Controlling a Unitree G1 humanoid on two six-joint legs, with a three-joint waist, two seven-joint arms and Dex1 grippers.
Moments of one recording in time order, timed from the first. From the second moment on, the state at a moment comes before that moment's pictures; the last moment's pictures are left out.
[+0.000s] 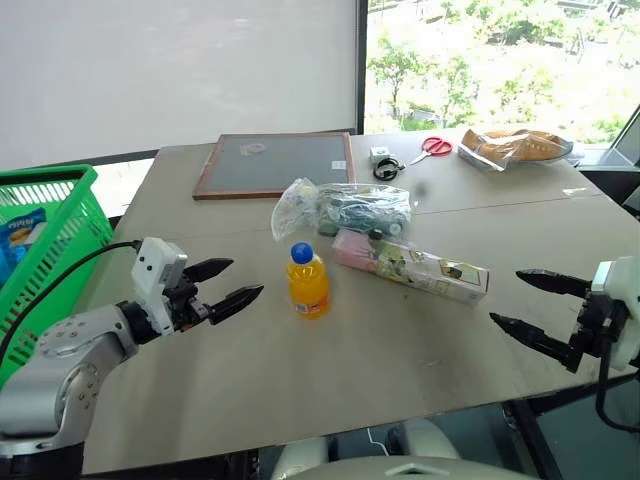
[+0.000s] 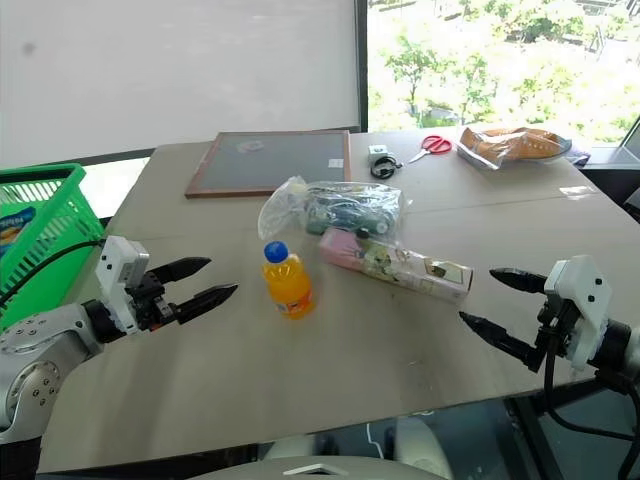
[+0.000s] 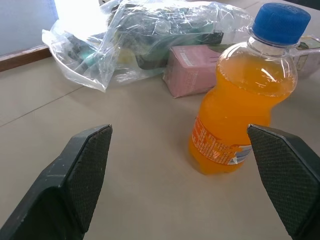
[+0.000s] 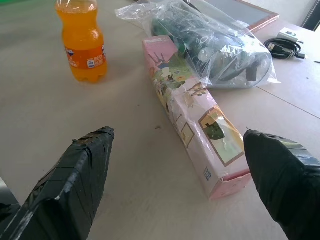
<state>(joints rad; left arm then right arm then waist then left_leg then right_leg) 0.12 0.75 0.41 -0.37 -0.63 0.63 -0.87 0.32 -0.78 -0.54 -0.67 0.66 0.60 0.95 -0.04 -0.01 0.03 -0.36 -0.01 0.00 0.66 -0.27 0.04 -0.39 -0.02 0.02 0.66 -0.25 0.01</state>
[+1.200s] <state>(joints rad) 0.01 0.56 0.02 -0.29 -0.41 0.45 -0.76 0.04 -0.95 -0.32 -0.69 0.82 0.57 1.06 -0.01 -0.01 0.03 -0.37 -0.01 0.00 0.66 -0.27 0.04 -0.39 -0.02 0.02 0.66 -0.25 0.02</state>
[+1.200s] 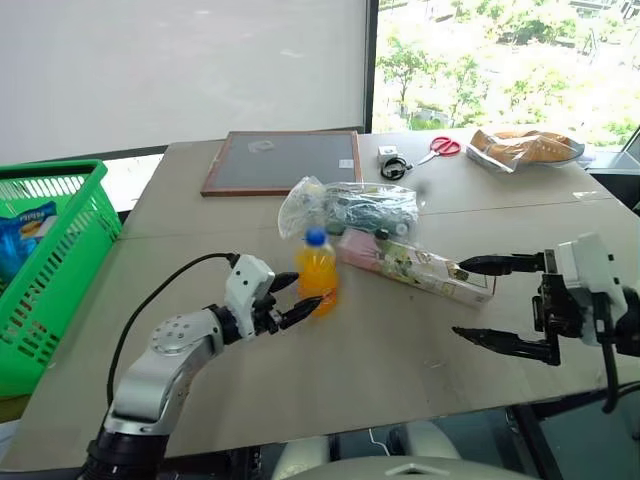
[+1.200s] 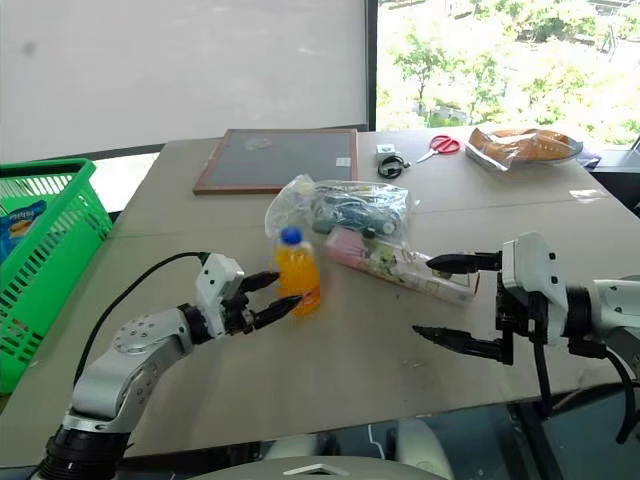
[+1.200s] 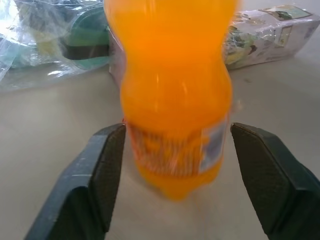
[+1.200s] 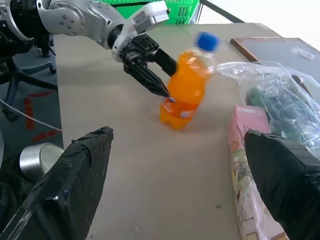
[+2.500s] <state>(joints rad) -0.50 0.47 -0.21 -0.14 -0.43 1.12 -0.53 0.07 -0.93 -0.26 -0.74 0.80 0.58 0.96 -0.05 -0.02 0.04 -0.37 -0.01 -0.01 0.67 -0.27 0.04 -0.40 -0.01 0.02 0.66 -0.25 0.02</state>
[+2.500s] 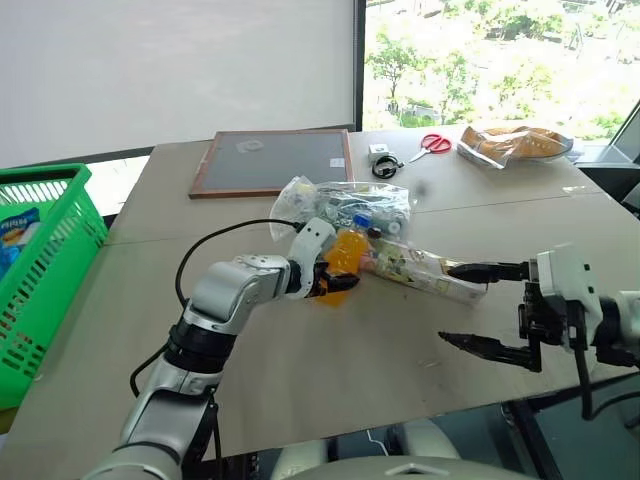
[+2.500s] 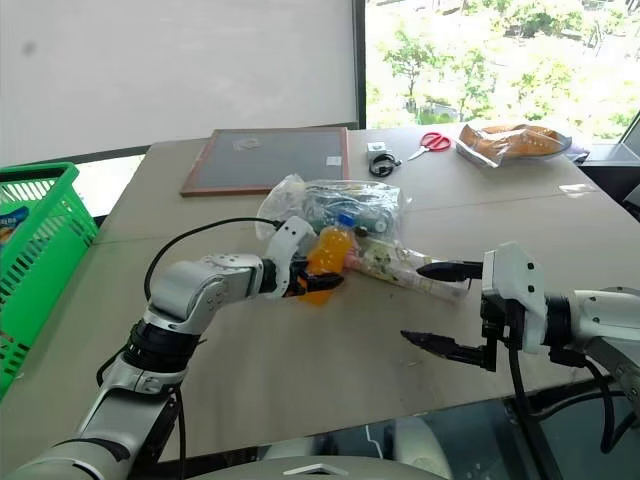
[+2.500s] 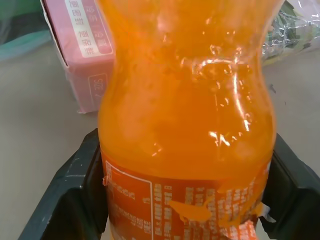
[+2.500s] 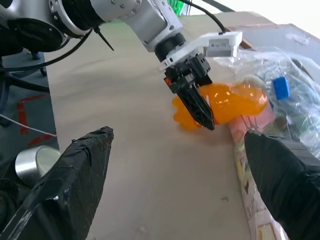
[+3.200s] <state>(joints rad) -0.65 1.05 0.49 0.56 -0.22 0.47 -0.35 -0.60 -0.62 0.10 -0.52 0.73 0.63 0.84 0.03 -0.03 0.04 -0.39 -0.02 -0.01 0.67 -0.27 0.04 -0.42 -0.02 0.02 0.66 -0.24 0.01</state>
